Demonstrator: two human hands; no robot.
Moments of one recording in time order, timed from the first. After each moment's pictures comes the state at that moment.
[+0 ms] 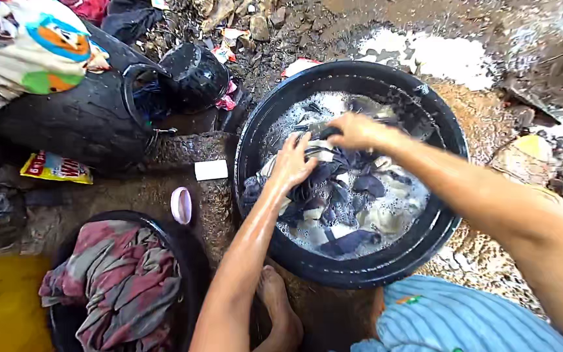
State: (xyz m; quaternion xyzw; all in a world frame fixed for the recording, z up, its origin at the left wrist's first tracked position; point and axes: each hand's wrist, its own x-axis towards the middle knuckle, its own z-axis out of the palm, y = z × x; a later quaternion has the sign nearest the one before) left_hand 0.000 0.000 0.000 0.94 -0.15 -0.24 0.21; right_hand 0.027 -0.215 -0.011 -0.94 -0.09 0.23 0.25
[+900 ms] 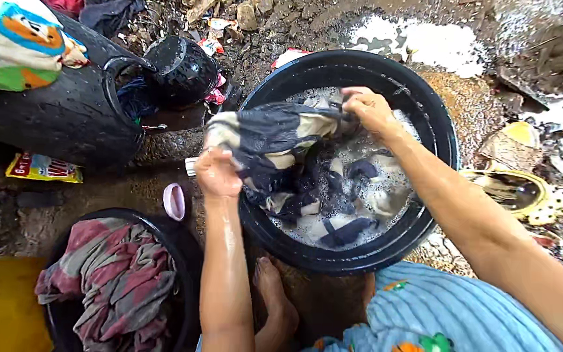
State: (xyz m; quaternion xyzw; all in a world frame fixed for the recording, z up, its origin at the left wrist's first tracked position) left_hand -0.031 0.067 0.072 0.54 0.01 0.01 0.84; right_hand 0.005 -0.255 -0.032 -0.84 0.00 0.01 0.54
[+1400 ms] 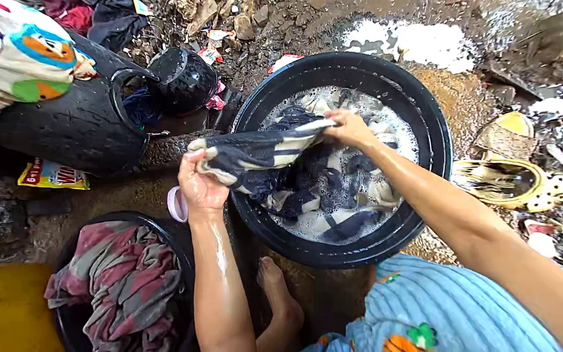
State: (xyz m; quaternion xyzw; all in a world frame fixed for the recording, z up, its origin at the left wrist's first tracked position) left_hand -0.049 0.092 0.092 0.55 0.11 -0.02 0.83; right_hand -0.007 -0.226 -0.054 -0.88 -0.01 0.07 0.46
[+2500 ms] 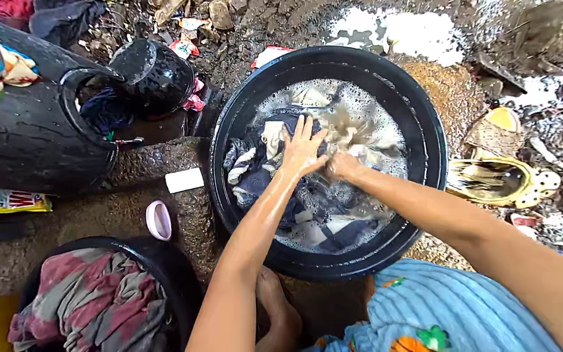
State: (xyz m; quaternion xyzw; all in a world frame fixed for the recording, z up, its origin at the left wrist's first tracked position) left_hand 0.014 -0.063 -0.057 0.91 -0.32 -0.21 0.15; right_hand -0.059 -0.200 -0.082 -0.91 0.04 0.35 0.23
